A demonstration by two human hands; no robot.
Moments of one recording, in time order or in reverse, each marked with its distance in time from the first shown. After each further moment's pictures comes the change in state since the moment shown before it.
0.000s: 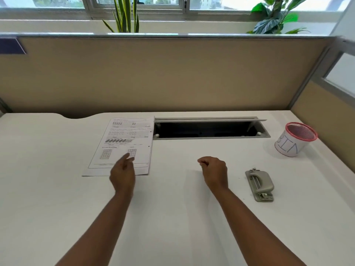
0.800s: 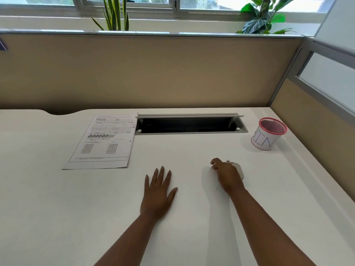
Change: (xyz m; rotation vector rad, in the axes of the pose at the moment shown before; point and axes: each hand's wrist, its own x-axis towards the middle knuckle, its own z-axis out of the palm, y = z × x) left_hand -0.118 -0.049 0.075 0.968 -0.619 0.626; right_hand 0.002 0.093 -0.081 -0.241 -0.206 -0.001
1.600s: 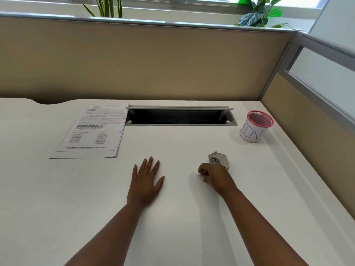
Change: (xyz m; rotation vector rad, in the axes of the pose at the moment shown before) left_hand -0.001 0.001 0.002 -0.064 0.081 -0.011; right_hand -0.033 0.013 -0.012 0.087 -0.166 -0.102
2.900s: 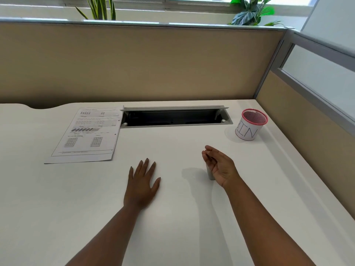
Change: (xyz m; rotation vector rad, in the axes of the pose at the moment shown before) left_hand -0.002 0.003 -0.005 -0.035 0.002 -0.009; right_hand 0.006 -0.018 -0.026 1.595 0.218 0.315
